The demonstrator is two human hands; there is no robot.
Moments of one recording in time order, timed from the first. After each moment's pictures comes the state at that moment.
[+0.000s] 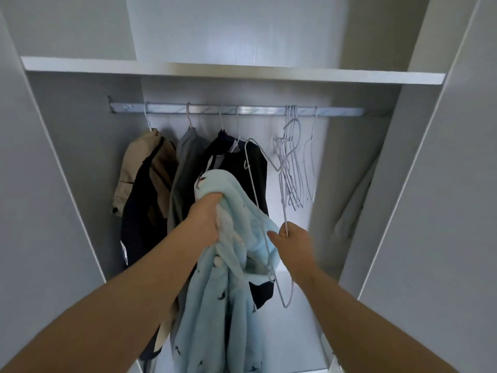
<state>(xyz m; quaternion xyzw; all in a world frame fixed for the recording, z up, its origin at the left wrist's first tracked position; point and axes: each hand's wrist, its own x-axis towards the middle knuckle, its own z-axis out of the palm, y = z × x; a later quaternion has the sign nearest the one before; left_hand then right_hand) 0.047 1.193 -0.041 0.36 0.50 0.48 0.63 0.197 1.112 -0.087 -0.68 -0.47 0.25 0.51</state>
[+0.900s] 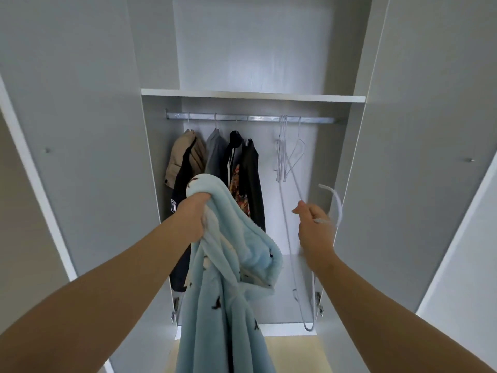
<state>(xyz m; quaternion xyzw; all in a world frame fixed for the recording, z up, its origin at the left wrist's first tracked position) -0.035 0.875 -0.003 0.38 0.50 0.50 0.60 0.161 0.805 -0.038 -0.57 -0.40 0.26 0.67</state>
